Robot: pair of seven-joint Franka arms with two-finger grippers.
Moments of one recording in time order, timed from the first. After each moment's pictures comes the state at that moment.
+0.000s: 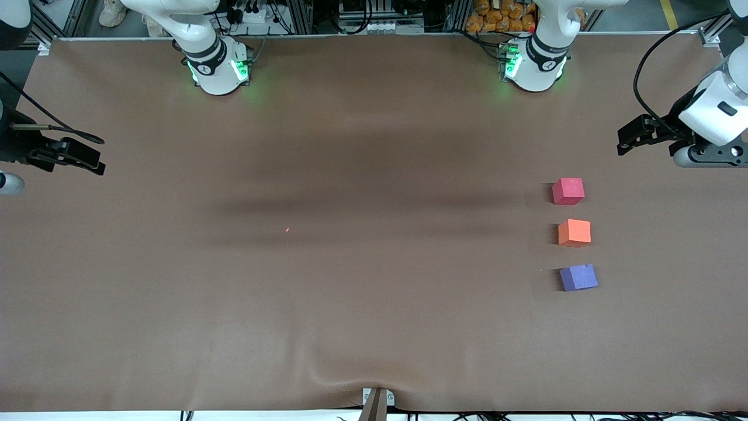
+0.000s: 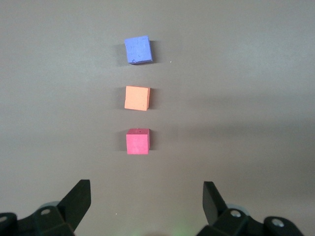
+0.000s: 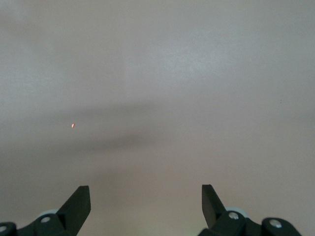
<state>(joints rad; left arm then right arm) -0.09 -0.05 0.01 -1.68 0.01 1.59 -0.05 -0.05 0.09 0.05 -1.46 0.00 1.48 0.09</state>
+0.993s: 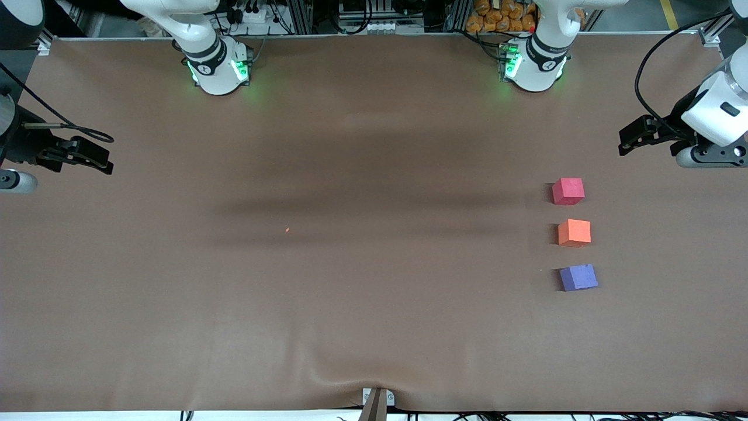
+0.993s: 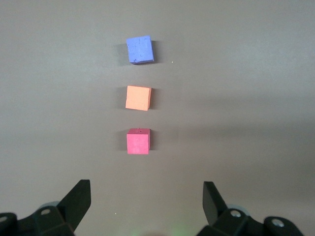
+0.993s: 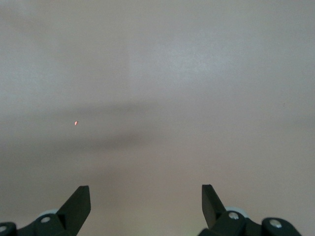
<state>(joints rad) -0.09 -0.05 0.01 -1.68 0.01 1.59 -0.06 -0.03 0.09 0.06 -1.46 -0.01 1.48 0.09</state>
